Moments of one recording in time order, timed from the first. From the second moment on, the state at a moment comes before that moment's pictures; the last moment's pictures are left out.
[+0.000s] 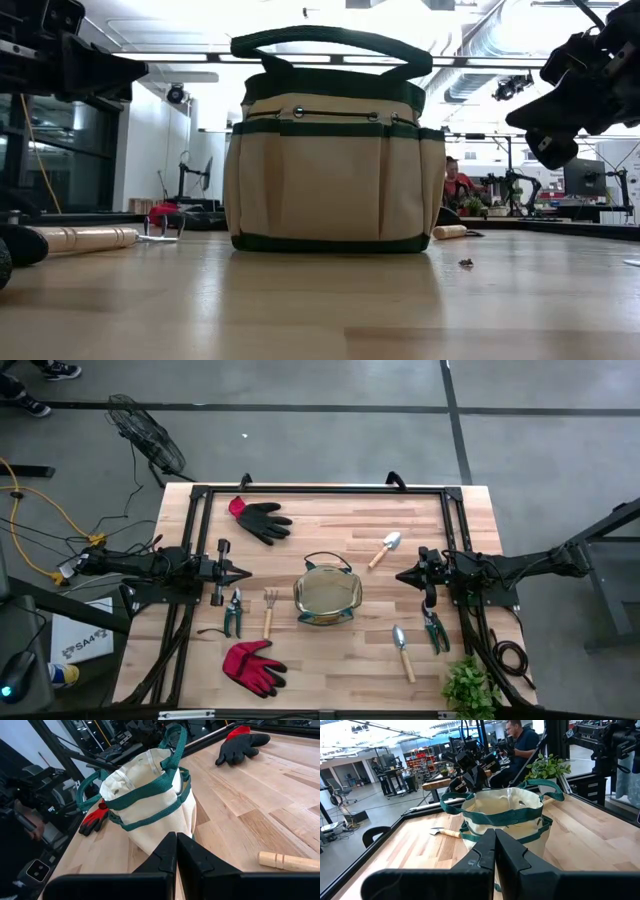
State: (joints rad) left arm -0.15 0.01 0.01 0.03 -0.10 0.20; right arm 0.11 0.24 0.01 0.05 0.10 0.47
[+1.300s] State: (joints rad) left arm -0.15 0.01 0.01 0.03 -0.10 0.20; right arm 0.11 0.23 0.01 0.05 0.09 0.51
